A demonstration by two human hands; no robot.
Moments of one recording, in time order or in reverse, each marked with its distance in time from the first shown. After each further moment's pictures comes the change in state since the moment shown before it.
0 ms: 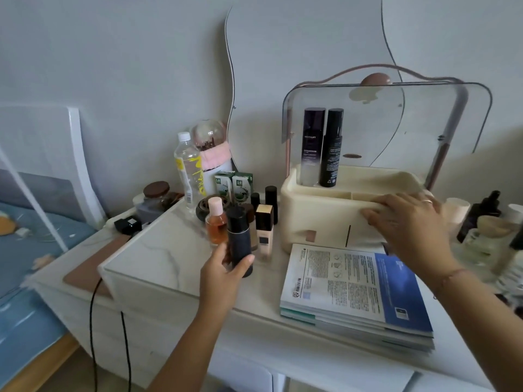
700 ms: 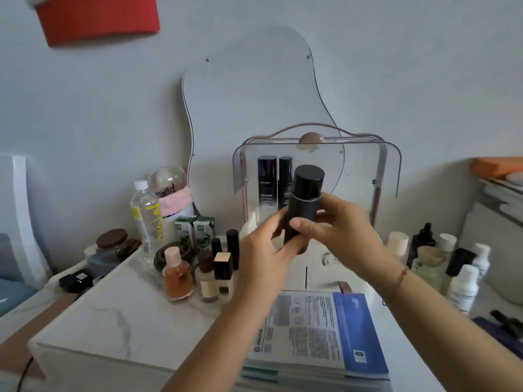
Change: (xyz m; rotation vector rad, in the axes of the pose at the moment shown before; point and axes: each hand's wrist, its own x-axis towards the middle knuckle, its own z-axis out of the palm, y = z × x) left_hand 0.017 0.160 0.095 -0.020 -0.169 0.488; right_hand 0.035 -0.051 -0.053 0.817 -0.137 -0.011
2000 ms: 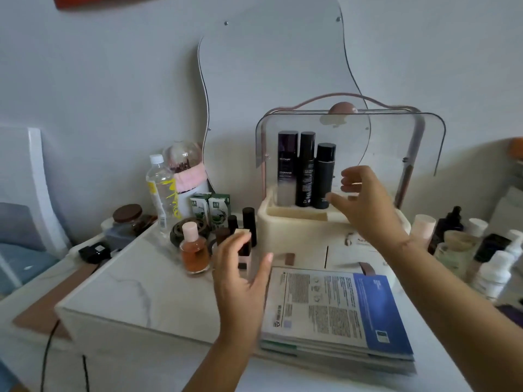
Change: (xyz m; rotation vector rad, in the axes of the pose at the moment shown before) left_hand -0.067 -0.070 -0.028 0.165 0.406 0.024; right_hand 0.028 0.055 0.011 -0.229 0.238 0.170
